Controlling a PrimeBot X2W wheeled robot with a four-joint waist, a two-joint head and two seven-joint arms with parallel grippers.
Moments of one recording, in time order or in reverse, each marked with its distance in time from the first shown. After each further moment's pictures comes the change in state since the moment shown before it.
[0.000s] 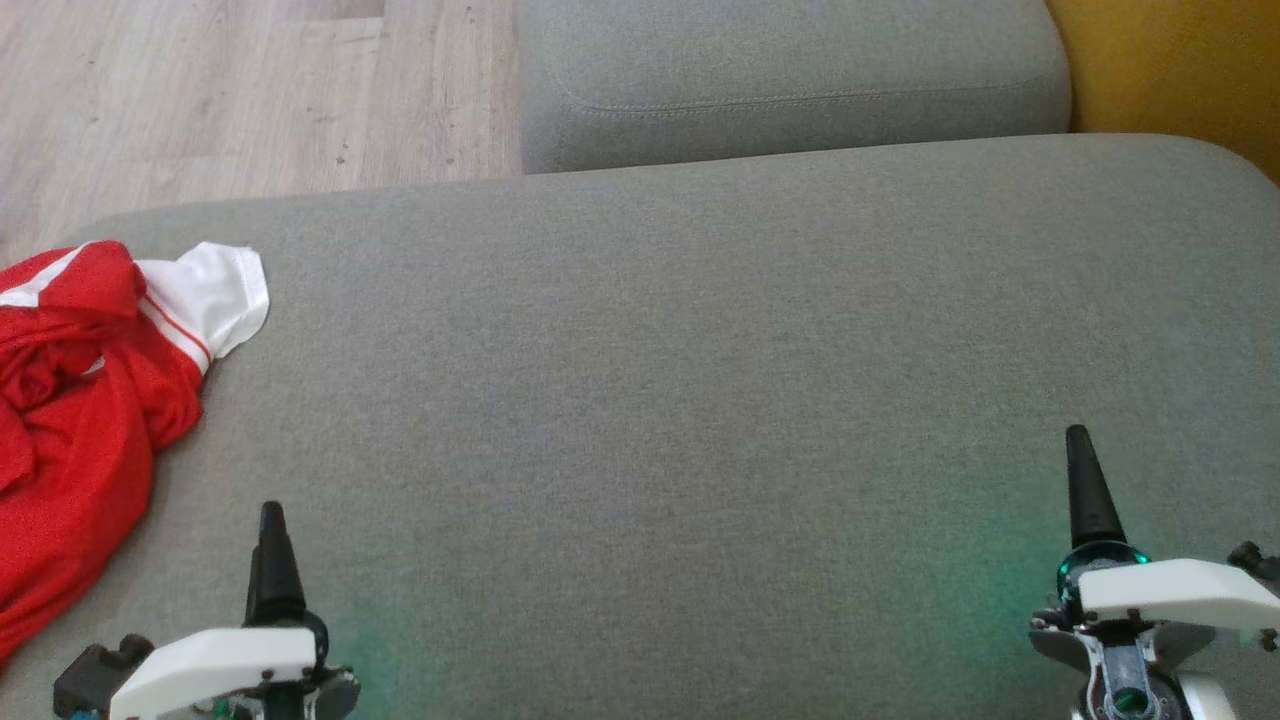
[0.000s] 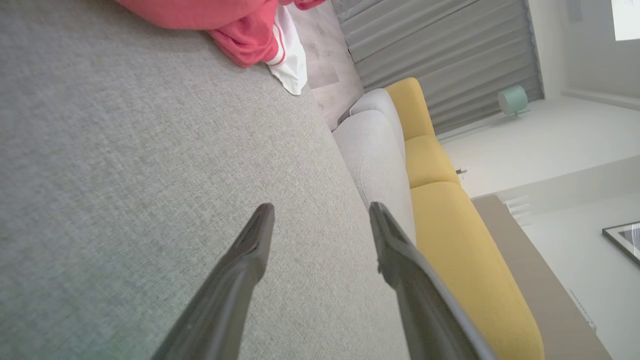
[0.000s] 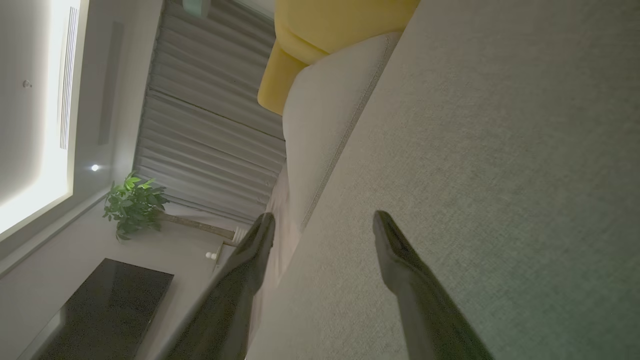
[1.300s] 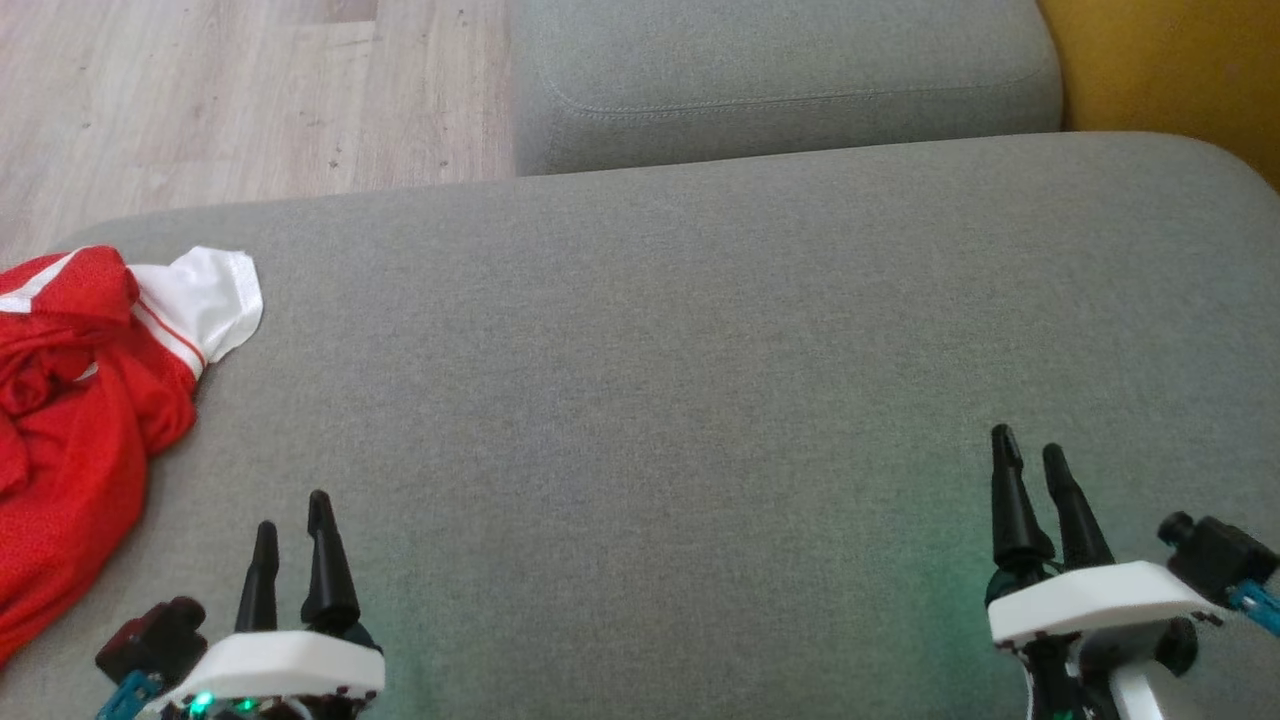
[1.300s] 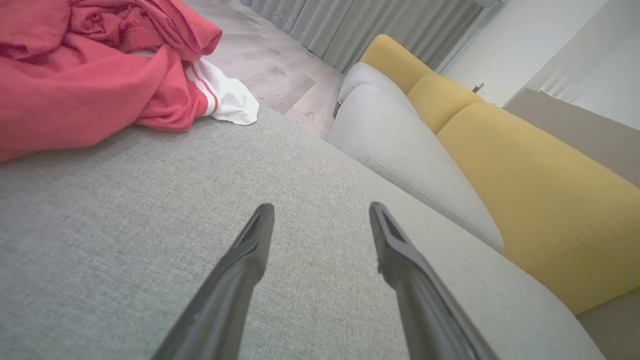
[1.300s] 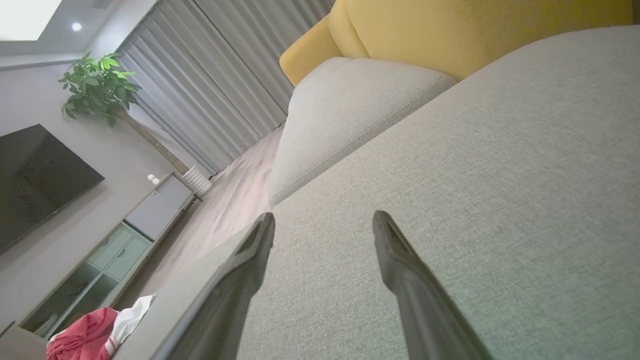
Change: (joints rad) left arm 0.018 0.009 -0.052 -0.016 0.546 0.025 -0.109; right arm 0.013 -0.003 0.094 -0.019 -0.498 0.000 -0.113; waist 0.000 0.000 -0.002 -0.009
